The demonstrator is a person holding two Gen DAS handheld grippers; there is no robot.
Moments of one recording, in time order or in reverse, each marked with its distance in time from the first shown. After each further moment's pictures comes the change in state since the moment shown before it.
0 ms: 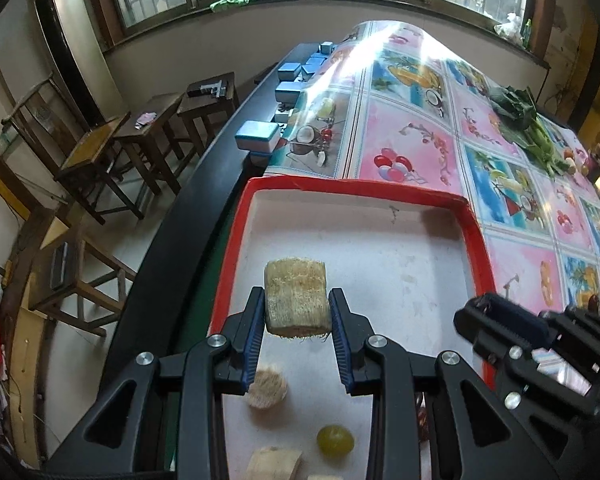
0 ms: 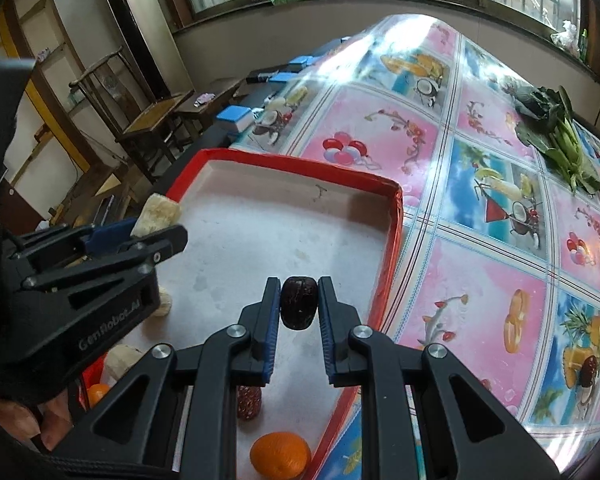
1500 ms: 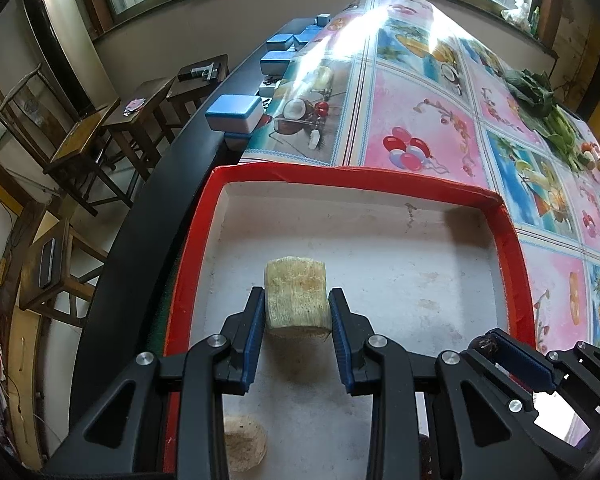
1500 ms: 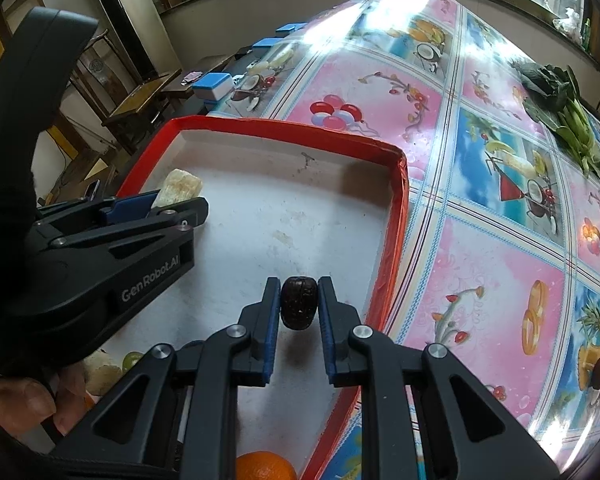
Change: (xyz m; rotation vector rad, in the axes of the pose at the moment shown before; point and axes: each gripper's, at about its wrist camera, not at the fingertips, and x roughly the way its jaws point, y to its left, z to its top) left arm 0.048 -0.004 0.013 0.015 0.059 0.000; right arm 0.032 -0.009 0.002 0.013 0.079 -0.020
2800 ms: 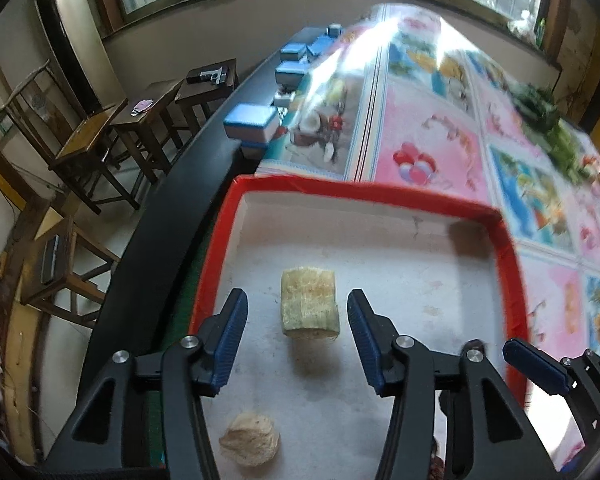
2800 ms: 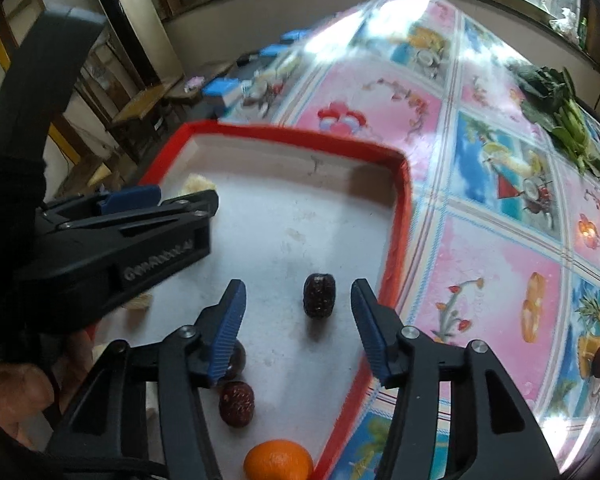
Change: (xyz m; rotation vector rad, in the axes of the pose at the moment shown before) left arm -0.015 0.011 0.001 -0.048 -0.035 -0.008; right arm -0.017 0.006 -0.004 0.020 -0.043 0.012
